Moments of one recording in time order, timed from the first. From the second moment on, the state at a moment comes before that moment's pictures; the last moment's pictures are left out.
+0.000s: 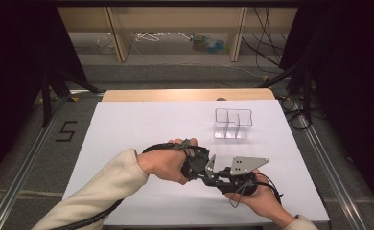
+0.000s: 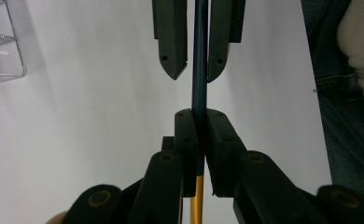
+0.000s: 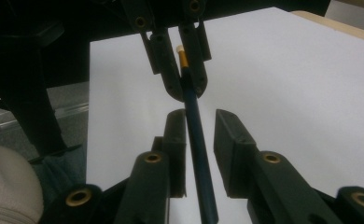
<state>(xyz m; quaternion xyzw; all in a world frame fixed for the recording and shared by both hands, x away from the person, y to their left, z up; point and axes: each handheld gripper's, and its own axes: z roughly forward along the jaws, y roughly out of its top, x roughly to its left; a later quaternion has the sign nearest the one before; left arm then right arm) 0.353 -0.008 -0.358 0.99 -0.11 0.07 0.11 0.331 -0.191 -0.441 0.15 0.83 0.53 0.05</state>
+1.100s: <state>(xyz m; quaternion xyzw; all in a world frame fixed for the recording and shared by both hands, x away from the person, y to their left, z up) 0.353 0.000 -0.354 0.98 -0.10 0.09 0.15 0.326 -0.190 -0.438 0.15 0.83 0.53 0.07</state>
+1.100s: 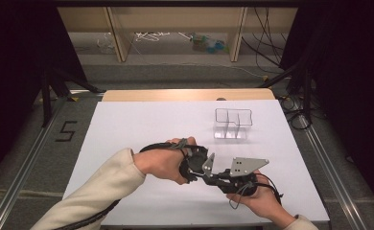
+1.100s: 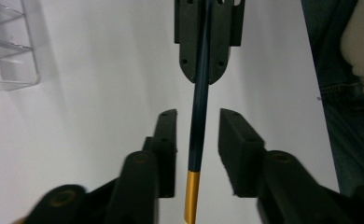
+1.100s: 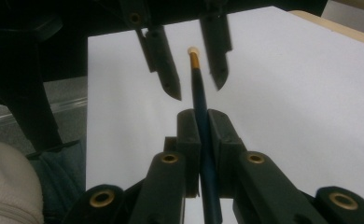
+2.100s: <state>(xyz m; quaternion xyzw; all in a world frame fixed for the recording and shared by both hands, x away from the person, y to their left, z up) 0.363 0.113 -0.426 0.79 0.27 0.04 0.54 0.338 -0.212 -0.425 0.22 0.80 0.55 0.11</state>
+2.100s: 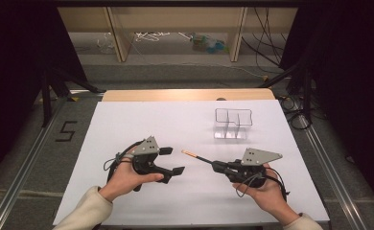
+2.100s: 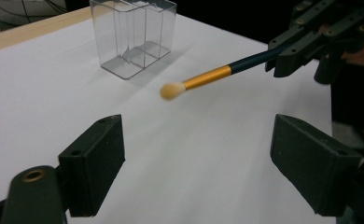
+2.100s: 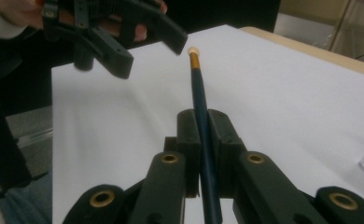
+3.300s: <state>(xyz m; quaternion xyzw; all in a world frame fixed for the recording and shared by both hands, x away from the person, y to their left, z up) 0.369 0.065 -0.439 0.65 0.36 -0.10 0.66 0.341 -0.207 -0.421 0.22 0.79 0.57 0.12</state>
